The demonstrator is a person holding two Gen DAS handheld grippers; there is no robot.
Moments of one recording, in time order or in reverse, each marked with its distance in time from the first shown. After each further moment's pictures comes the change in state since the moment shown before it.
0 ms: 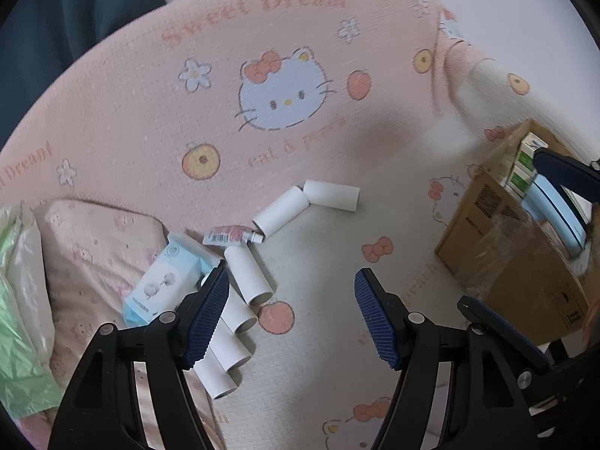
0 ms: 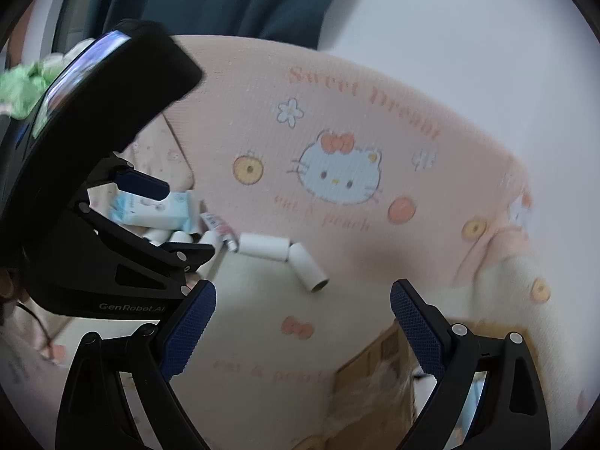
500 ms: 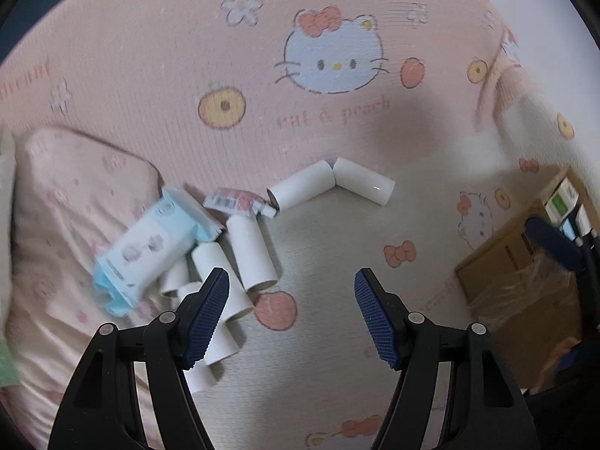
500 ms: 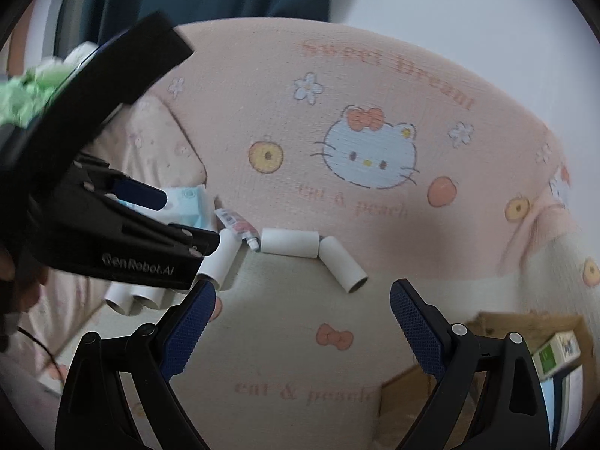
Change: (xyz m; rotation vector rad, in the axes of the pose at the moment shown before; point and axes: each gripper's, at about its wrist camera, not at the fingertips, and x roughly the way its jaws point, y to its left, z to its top) left arm 0.056 0.050 -0.001 -0.227 0.111 -0.060; right arm 0.075 0.012 -0.016 0.071 0.015 0.109
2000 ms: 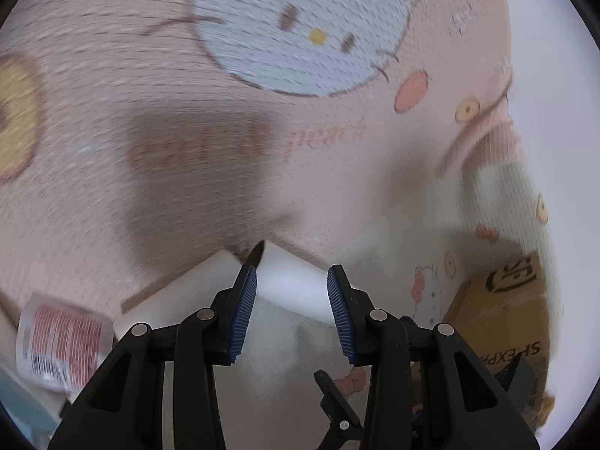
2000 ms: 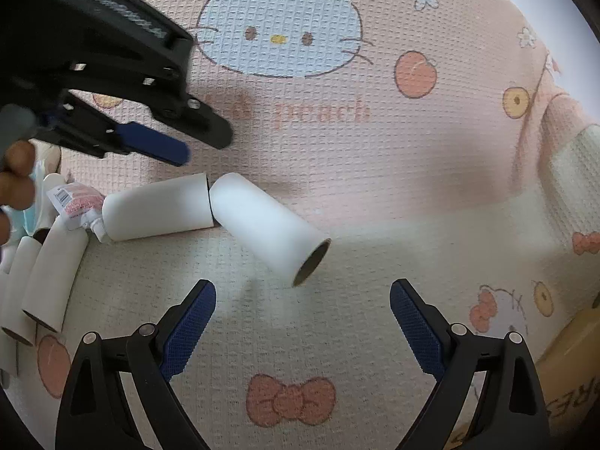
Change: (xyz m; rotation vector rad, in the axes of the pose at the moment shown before) left arm 0.200 -0.006 0.123 -0.064 0.114 -0.494; right arm 0.209 -0.065 -0.050 0.278 0.154 -0.220
